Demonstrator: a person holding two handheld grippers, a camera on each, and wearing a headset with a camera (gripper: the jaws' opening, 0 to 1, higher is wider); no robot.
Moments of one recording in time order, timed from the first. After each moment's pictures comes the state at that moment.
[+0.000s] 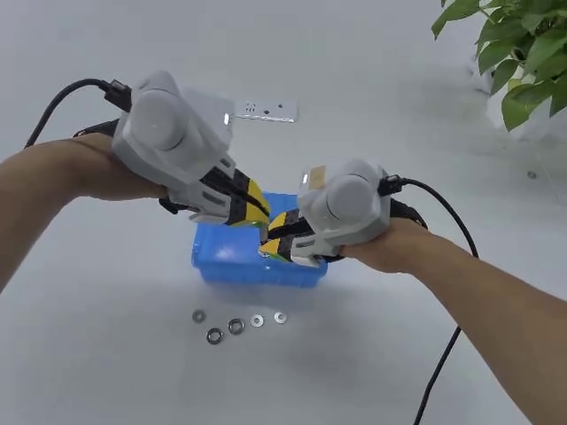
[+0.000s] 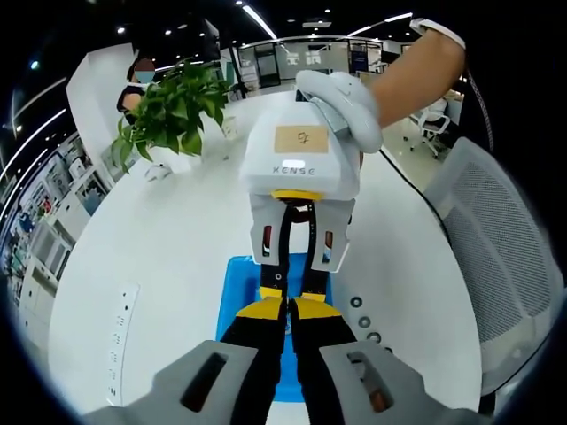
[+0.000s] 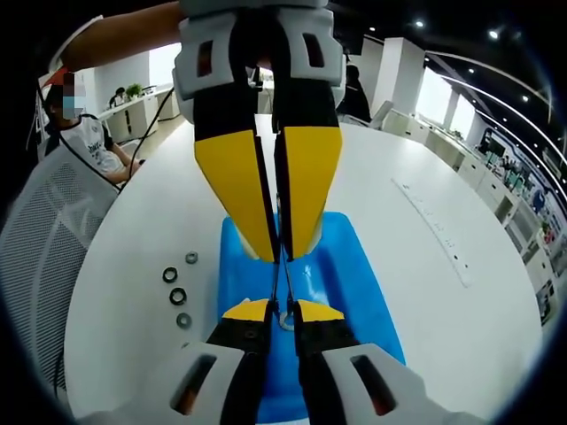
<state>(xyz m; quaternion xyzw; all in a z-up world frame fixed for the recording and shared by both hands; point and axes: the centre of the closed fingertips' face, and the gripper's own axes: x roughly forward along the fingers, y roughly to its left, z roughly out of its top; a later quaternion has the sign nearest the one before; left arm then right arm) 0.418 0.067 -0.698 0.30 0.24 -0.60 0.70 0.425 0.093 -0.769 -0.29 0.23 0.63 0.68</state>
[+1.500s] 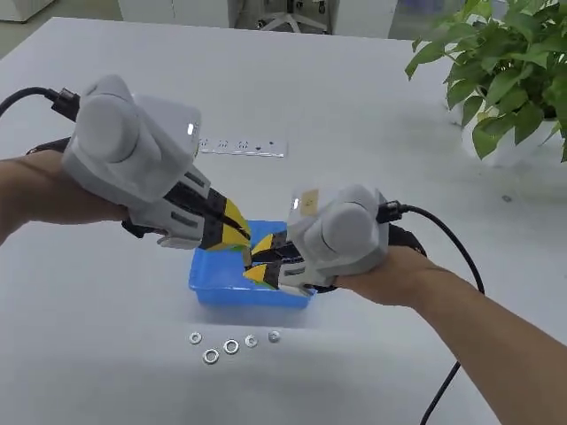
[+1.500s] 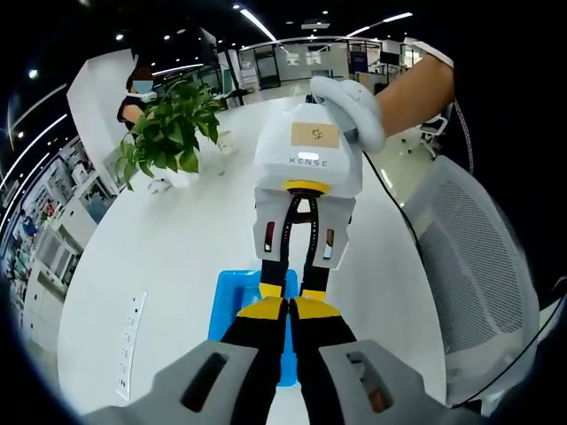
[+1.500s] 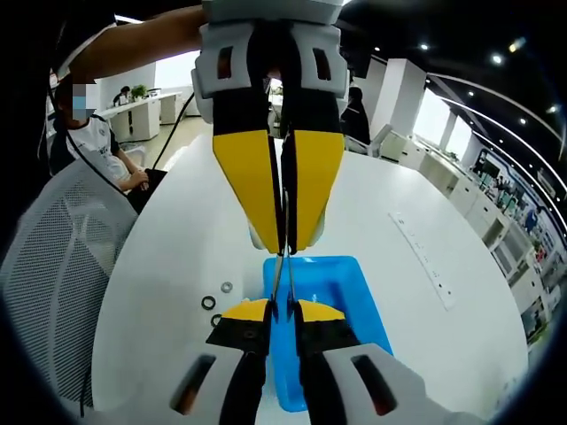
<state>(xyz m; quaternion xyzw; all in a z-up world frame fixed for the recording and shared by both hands) 0.371 0.070 -0.647 0.31 0.23 -0.60 0.70 0.381 0.096 -0.715 -0.29 0.18 0.63 0.70</state>
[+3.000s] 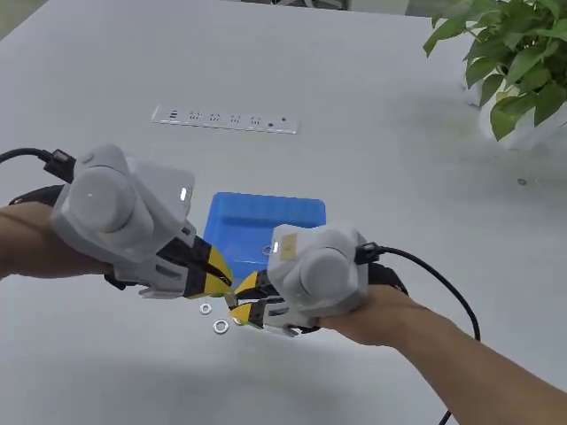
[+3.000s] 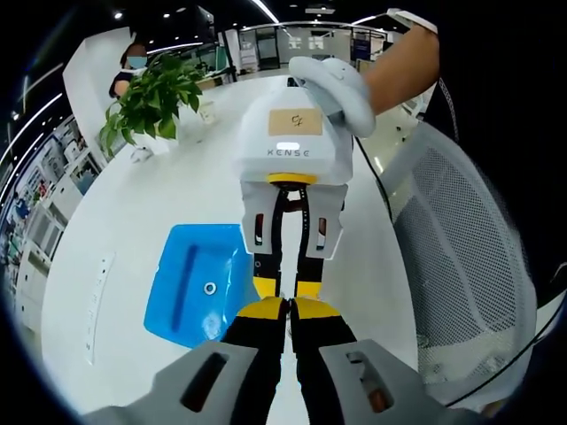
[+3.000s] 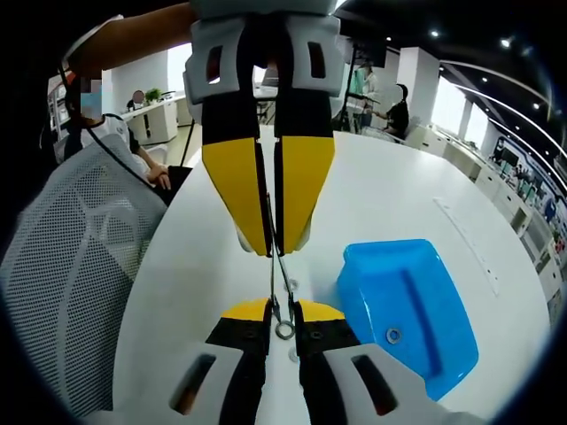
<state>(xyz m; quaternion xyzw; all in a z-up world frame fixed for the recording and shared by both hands) 0.313 0.093 -0.703 0.31 0.29 -0.59 0.68 0.319 0.117 -0.766 -0.27 0.21 0.67 0.66</state>
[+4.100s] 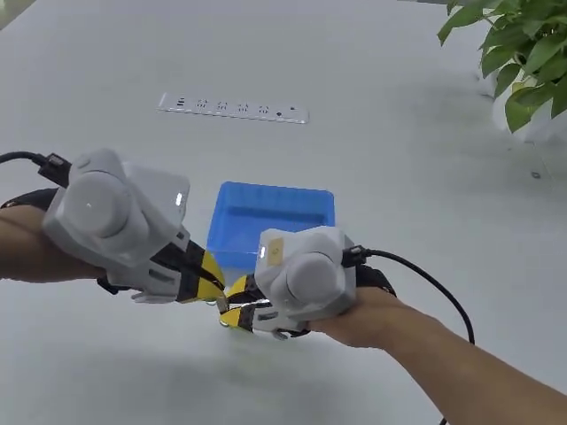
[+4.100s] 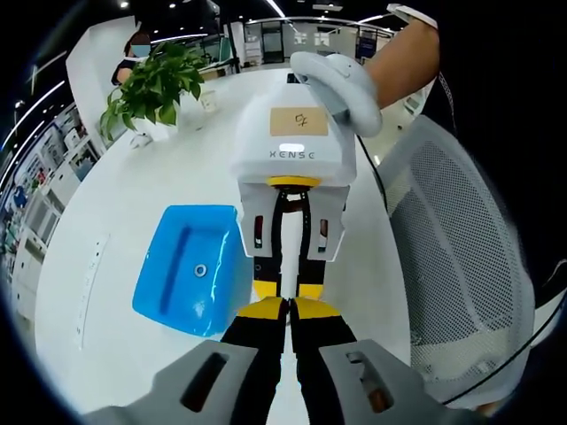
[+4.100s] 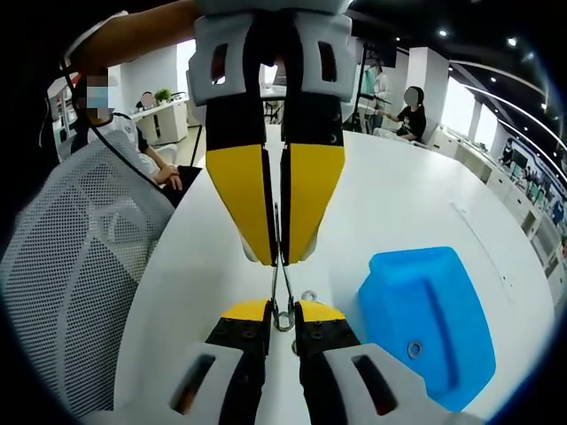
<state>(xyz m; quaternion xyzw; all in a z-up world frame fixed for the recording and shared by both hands) 0.303 0.106 -0.713 0.30 0.31 -0.59 0.68 0.304 0.133 -0.775 -0.27 0.21 0.69 0.64</state>
